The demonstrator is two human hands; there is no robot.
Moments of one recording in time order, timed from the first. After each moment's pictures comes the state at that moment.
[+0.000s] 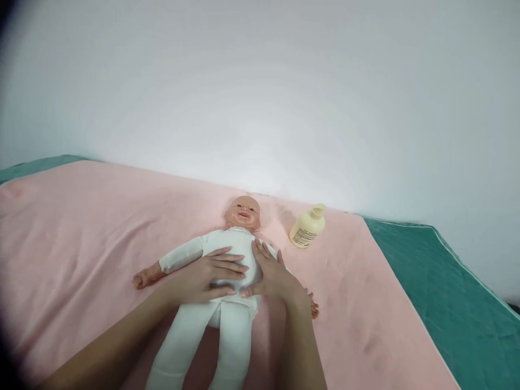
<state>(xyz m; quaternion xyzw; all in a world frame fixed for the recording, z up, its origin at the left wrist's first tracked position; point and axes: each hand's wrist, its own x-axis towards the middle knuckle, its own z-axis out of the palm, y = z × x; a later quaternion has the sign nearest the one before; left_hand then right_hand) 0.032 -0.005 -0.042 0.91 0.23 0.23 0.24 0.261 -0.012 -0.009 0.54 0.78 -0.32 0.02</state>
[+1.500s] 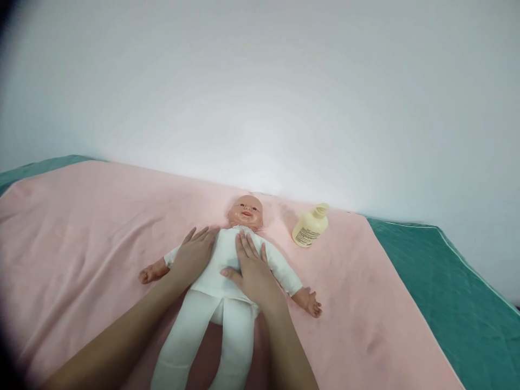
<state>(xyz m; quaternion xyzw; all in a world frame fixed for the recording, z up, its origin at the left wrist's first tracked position) 0.019 0.023 -0.082 0.79 0.57 0.22 -0.04 0.213 -0.013 -0.022 0.53 0.81 -0.25 -0.04</state>
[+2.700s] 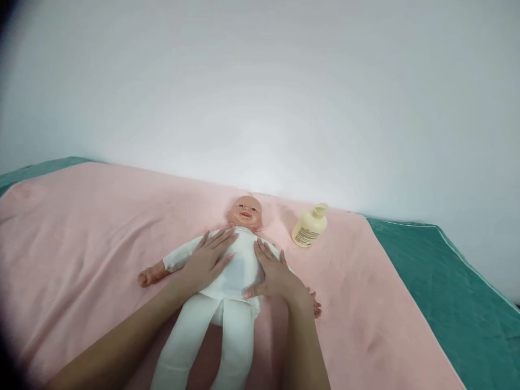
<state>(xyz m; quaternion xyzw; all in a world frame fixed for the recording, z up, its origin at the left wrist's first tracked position) 0.038 0.009 -0.067 0.85 0.46 0.25 0.06 0.262 -0.011 -0.013 0.55 0.77 -0.32 0.03</state>
